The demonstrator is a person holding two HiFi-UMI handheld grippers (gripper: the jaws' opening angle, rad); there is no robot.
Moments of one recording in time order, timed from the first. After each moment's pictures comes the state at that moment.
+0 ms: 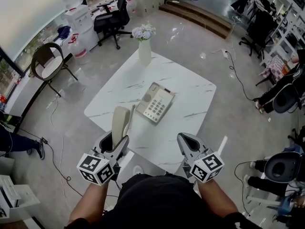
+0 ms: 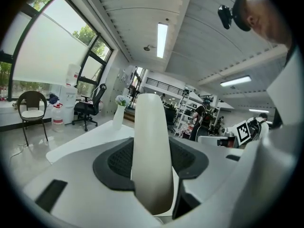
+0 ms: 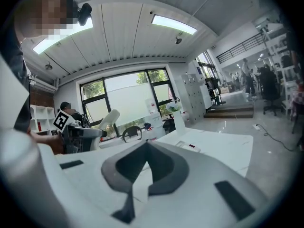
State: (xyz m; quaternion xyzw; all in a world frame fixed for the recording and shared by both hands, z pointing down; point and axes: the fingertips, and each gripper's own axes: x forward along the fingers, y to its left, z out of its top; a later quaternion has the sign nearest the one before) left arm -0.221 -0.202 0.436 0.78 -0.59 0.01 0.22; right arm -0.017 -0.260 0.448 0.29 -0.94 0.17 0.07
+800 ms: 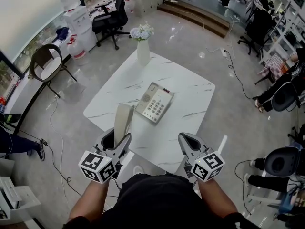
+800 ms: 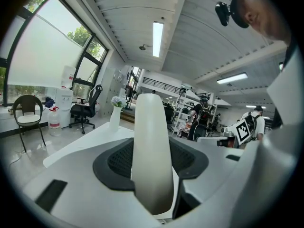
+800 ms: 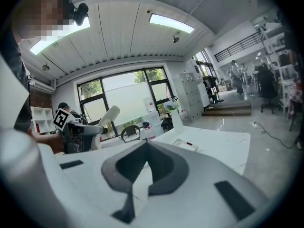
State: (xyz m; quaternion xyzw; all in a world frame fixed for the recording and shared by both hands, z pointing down) left arm -0.210 -0.217 0.430 0.79 -0.58 0.03 0.21; right arm -0.009 -0.265 0.453 0.30 -0.93 0.18 0.08
